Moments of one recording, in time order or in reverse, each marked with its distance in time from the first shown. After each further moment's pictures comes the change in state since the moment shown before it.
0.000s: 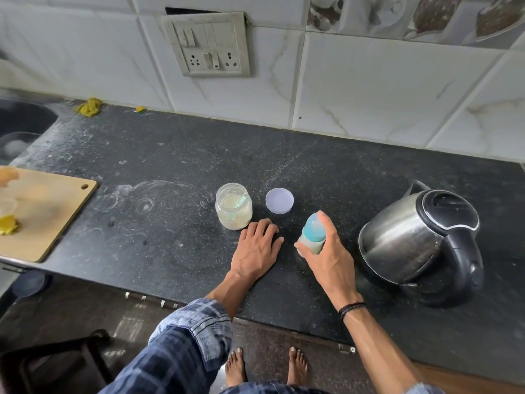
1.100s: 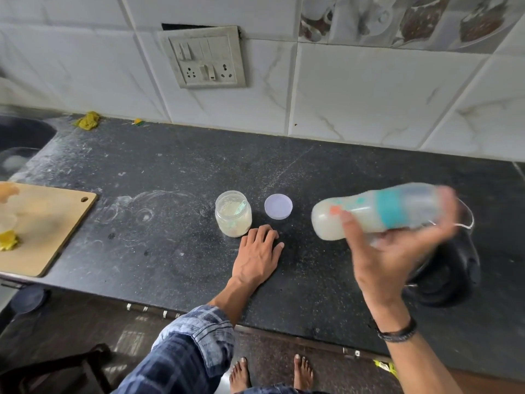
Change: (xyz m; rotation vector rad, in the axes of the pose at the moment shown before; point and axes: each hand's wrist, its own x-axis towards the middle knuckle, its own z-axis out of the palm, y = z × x) left_hand 0.000 0.000 -0.001 0.007 -0.010 -0.004; right_hand 0.013 -0.078 -0.113 0.712 0.551 -0.307
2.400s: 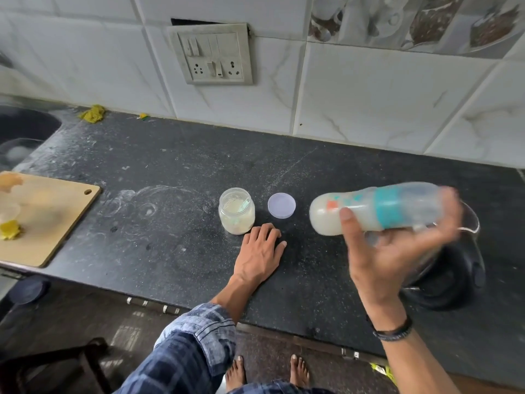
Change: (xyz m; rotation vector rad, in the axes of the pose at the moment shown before) left_hand -0.001 0.001 -0.002 -0.022 0.011 0.001; right_hand 0.000 -0.011 0.014 -0.022 0.007 -0.020
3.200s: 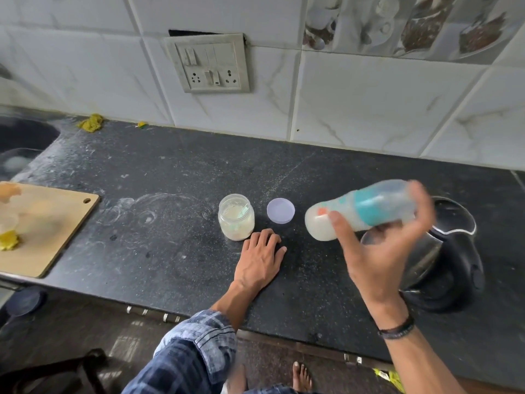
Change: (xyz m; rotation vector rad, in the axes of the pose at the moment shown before) left_hand 0.000 -0.001 -0.002 0.003 -0.021 0.008; right_hand 0.003 -0.004 0.003 0.027 -0.062 0.010
